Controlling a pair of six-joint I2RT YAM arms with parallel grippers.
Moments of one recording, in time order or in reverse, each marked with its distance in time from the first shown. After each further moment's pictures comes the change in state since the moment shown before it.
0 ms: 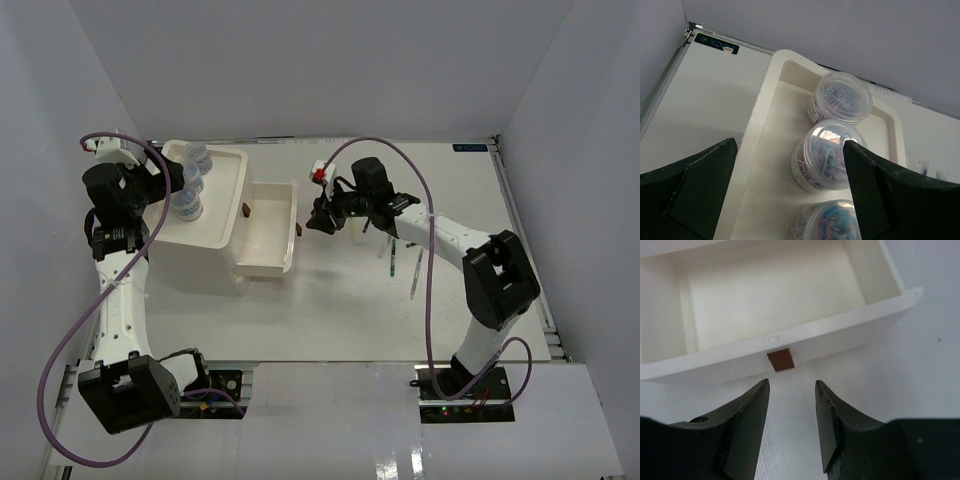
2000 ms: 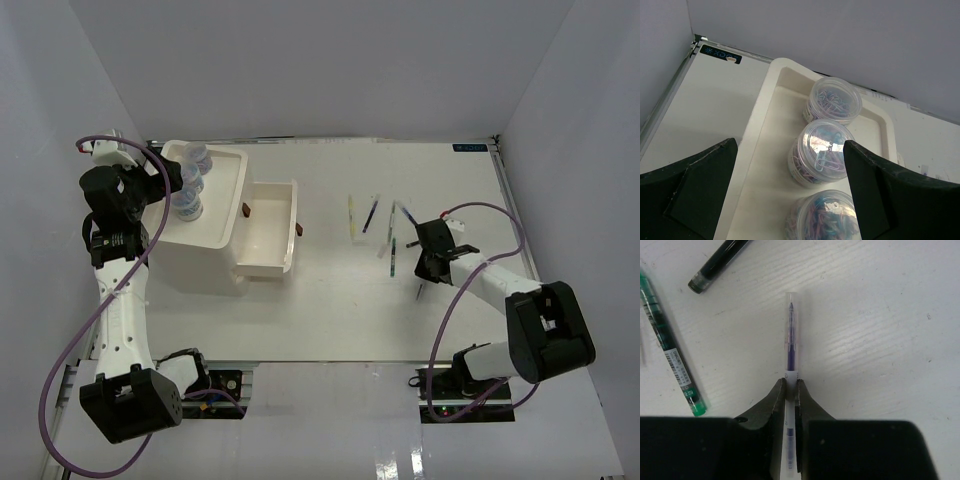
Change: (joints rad) left arm 0.000 -0.052 -0.001 -0.007 -0.021 0.007; right arm -0.284 -0.401 -0.637 -0.303 0.990 0.895
